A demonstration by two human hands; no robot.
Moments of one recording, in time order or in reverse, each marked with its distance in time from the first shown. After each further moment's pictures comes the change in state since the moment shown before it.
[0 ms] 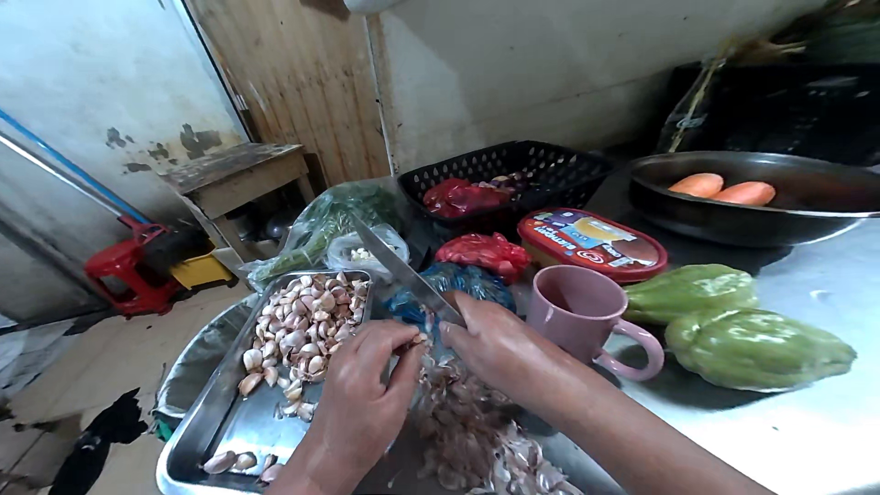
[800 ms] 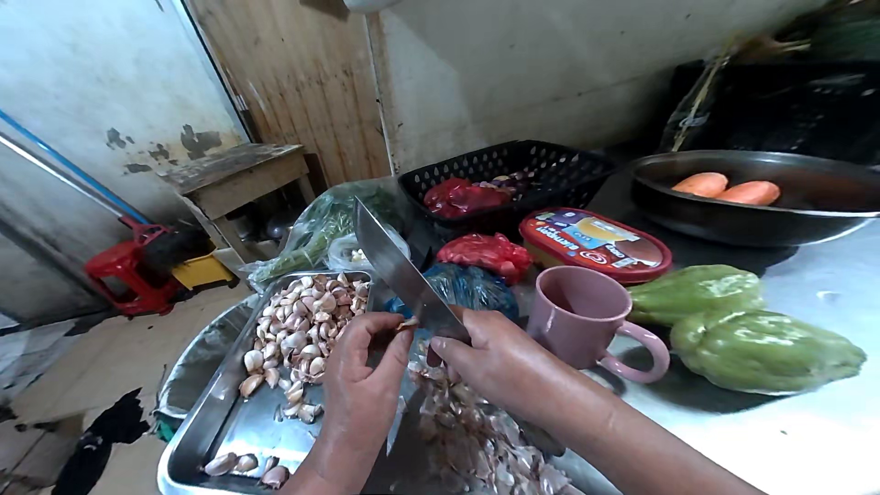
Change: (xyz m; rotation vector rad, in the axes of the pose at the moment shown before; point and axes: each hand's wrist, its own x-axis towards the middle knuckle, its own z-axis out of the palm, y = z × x) left_hand -0.001 0.005 0.012 -0.238 0.157 -0.358; right_hand -0.008 -0.007 -0.001 0.264 -0.103 -0.025
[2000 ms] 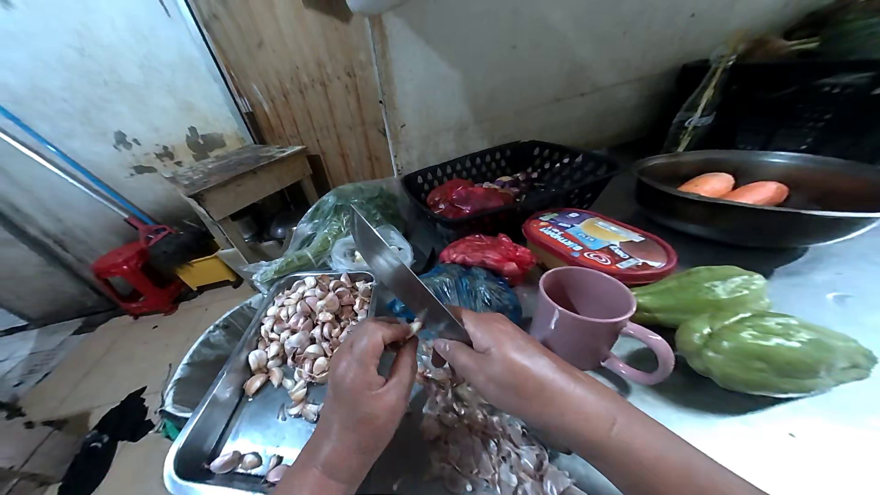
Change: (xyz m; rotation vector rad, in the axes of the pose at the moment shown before) left_hand 0.003 -0.009 -0.007 0.240 -0.039 0.317; right_hand -0.002 0.000 0.000 -0.116 -0.006 -0.025
